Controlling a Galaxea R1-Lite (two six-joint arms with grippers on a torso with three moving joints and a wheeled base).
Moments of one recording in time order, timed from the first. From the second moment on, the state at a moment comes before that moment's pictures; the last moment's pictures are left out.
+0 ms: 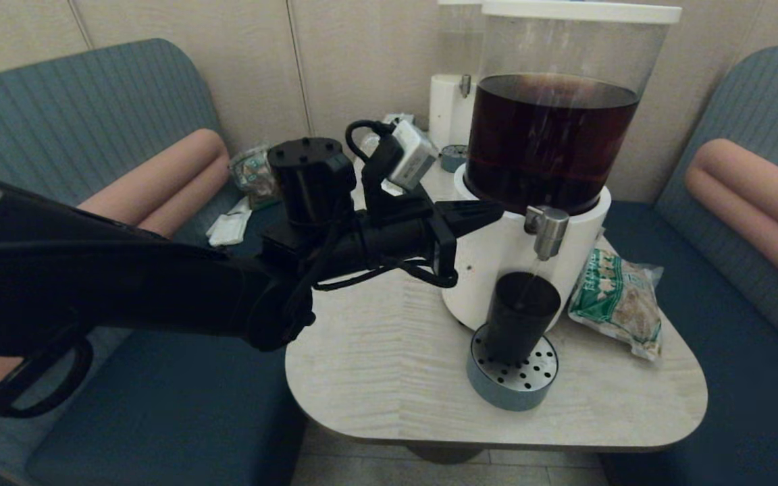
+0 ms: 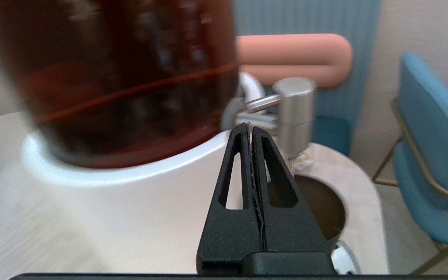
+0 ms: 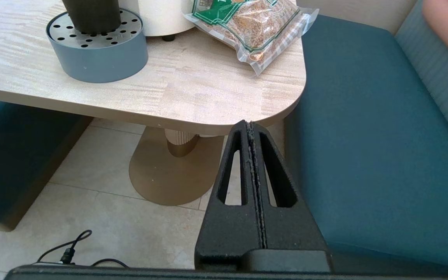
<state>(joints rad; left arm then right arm) -0.61 2.04 -1.30 -0.94 -0.66 0.15 0.00 0.00 0.00 0.01 0.04 -0.07</state>
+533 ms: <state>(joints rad) -0.63 2.08 -1.36 -0.94 -0.66 0.14 0.00 0.00 0.00 0.01 0.04 -0.07</state>
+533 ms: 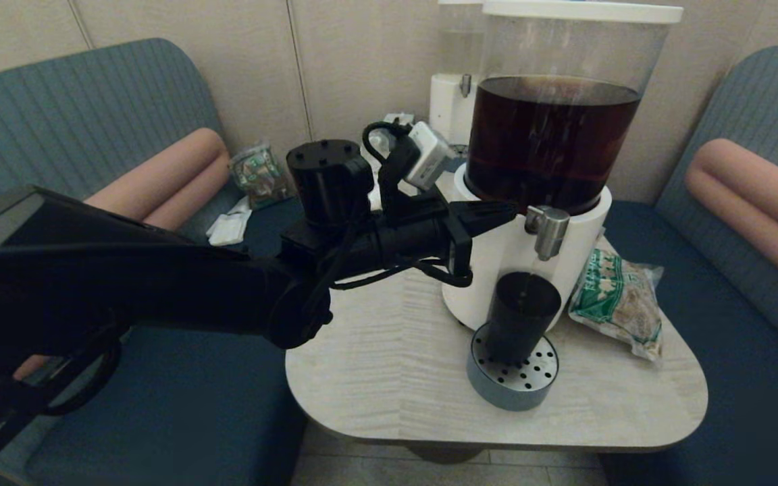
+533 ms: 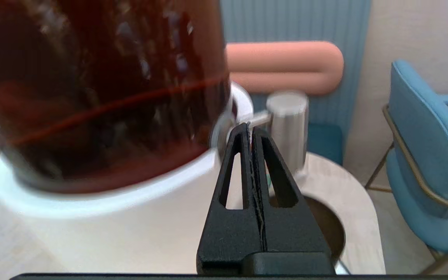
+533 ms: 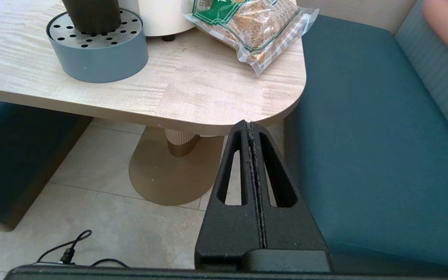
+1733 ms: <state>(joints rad) -0.67 2.23 -1.55 -0.94 -0.66 0.12 0.00 0.00 0.00 0.01 0.04 -0.07</state>
